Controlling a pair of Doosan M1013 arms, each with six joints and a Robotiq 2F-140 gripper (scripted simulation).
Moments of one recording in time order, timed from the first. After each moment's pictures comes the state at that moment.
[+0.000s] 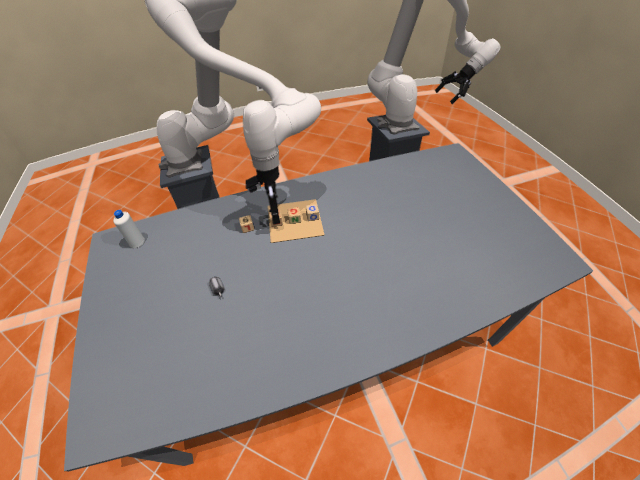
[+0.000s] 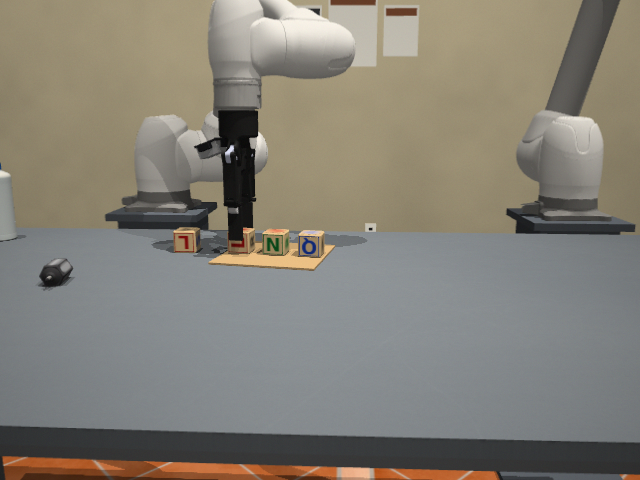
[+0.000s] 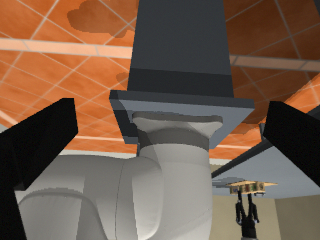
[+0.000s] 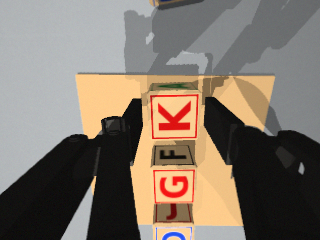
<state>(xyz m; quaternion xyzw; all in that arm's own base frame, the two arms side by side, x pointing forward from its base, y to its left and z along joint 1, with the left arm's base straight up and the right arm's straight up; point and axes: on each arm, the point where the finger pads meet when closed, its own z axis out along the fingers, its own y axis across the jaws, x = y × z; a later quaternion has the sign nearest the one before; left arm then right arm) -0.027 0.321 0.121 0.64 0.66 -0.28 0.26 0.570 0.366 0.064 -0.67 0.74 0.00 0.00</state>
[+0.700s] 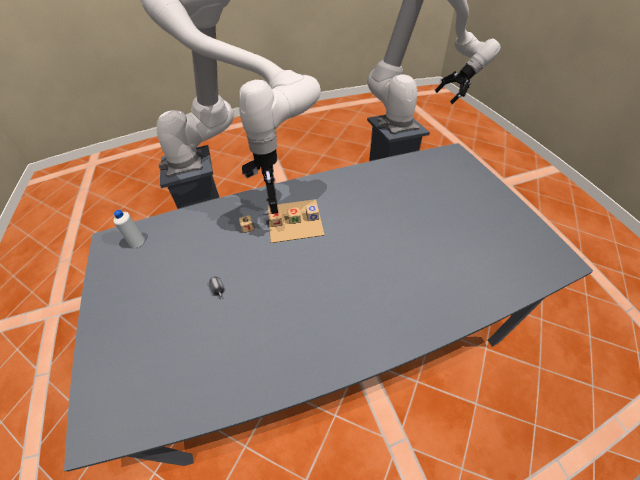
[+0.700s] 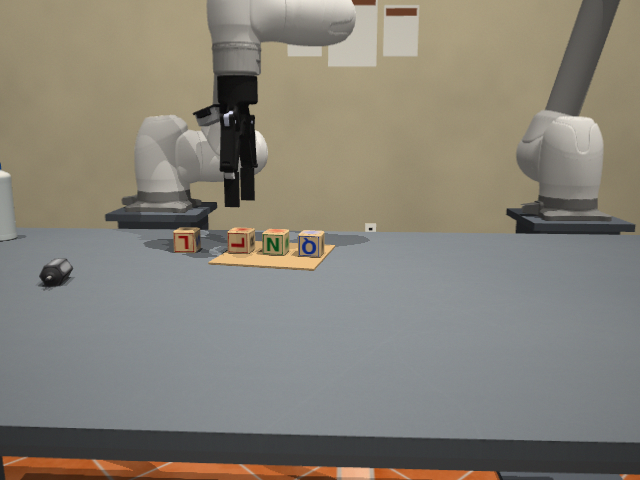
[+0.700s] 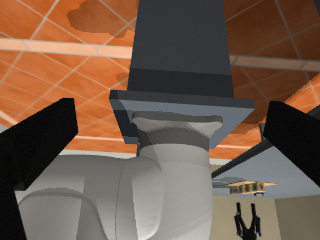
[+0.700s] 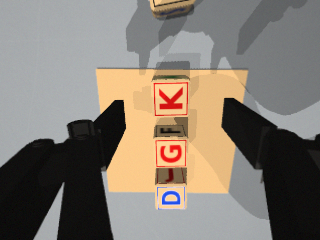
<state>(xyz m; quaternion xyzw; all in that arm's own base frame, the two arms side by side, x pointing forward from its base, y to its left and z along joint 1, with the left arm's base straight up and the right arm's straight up) -0.027 0.321 0.121 0.64 0.66 -0.28 0.26 0.570 0.366 0.126 -0.67 0.74 0.00 0.00</state>
